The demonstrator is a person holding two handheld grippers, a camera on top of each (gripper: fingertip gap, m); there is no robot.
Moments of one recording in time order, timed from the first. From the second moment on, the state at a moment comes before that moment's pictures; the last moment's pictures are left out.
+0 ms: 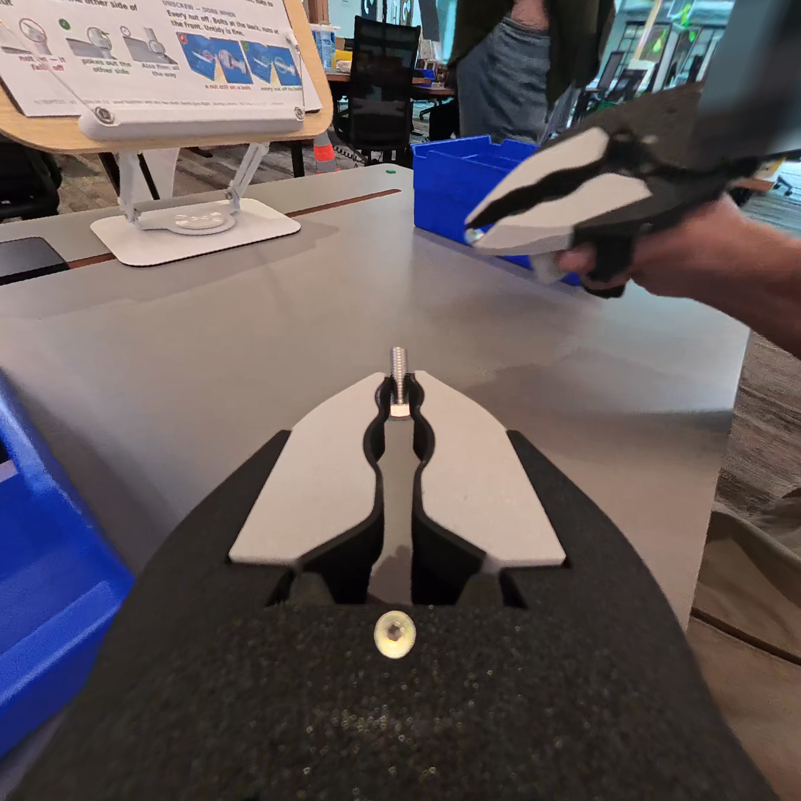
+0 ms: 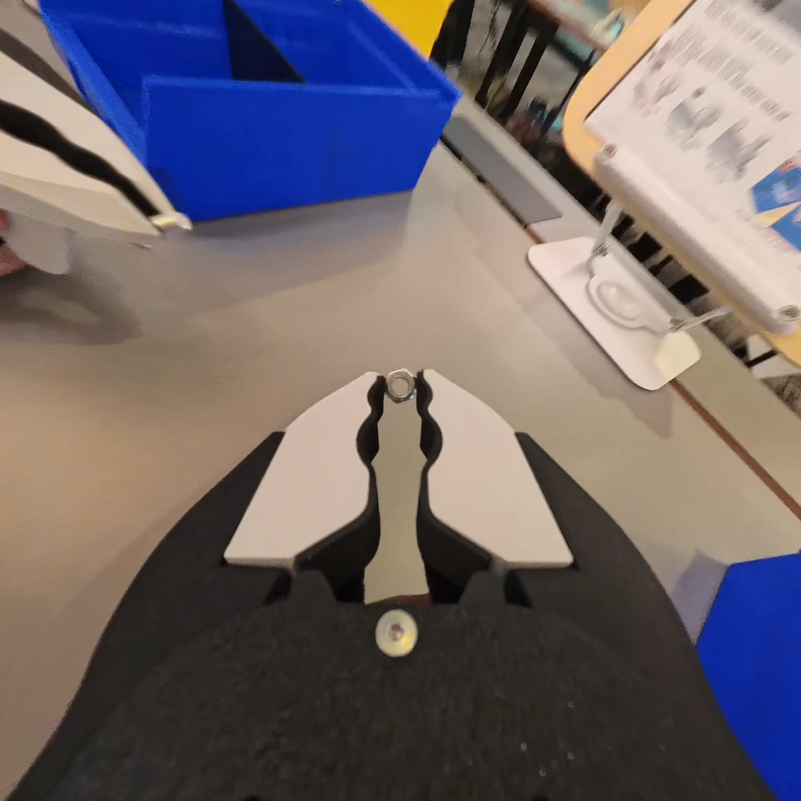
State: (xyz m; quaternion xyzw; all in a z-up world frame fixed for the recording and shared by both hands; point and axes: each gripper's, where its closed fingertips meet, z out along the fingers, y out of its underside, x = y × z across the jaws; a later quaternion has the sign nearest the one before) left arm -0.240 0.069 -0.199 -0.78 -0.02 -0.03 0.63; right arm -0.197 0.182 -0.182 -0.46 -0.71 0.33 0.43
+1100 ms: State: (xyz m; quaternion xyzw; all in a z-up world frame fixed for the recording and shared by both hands) left arm -0.149 0.100 -0.142 -0.70 0.24 -0.32 0.59; right arm -0.146 0.098 -0.122 -0.23 -0.73 0.58 0.27
